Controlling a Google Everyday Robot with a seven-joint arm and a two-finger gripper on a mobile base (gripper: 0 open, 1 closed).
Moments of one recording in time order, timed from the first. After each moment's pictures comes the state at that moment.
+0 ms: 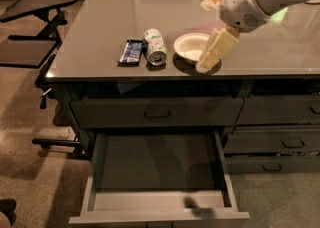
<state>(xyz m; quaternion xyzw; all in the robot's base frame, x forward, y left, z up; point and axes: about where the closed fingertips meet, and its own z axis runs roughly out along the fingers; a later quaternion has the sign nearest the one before) 0.580 -0.110 0.967 -0.64 0.67 0.09 0.36</state>
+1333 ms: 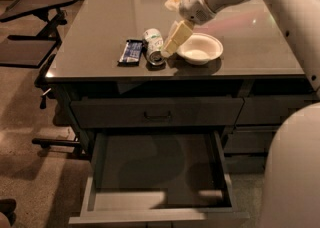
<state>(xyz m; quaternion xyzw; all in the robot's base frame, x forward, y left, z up) 0.696 -0.033 0.926 -0.65 0.63 0.16 0.38</state>
